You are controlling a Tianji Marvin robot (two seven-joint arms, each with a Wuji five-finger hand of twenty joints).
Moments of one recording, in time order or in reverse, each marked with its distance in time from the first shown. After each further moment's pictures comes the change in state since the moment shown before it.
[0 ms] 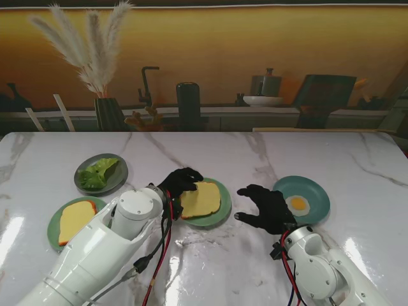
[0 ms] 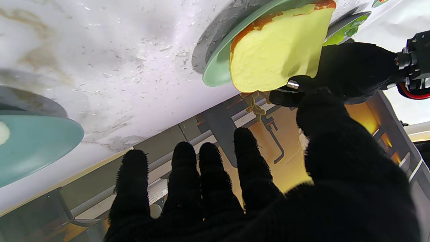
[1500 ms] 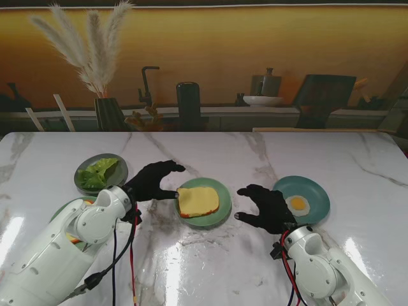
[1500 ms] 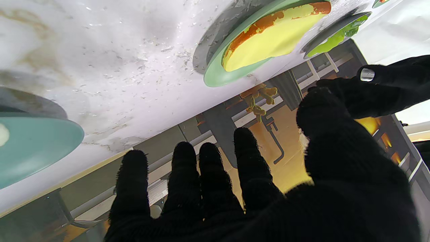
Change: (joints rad) left arm 0.155 0.166 -0.193 -0.159 0.760 -0.480 -0.185; right arm 0.009 0.000 -0.003 0.014 0.003 -0.009 -0.003; left_hand -0.313 -0.101 -0.171 -0.044 -0.138 -0.037 -0.411 -0.406 -0.267 0.001 -0.428 -0.413 -0.316 -0.074 -0.473 -0.468 -0.106 -0.032 -1.018 -0.452; right_hand 0.000 0.000 0.000 0.000 0.000 0.000 0.000 0.000 0.000 0.000 0.000 0.000 0.000 0.000 0.000 0.000 0.000 0.000 -0.012 0.000
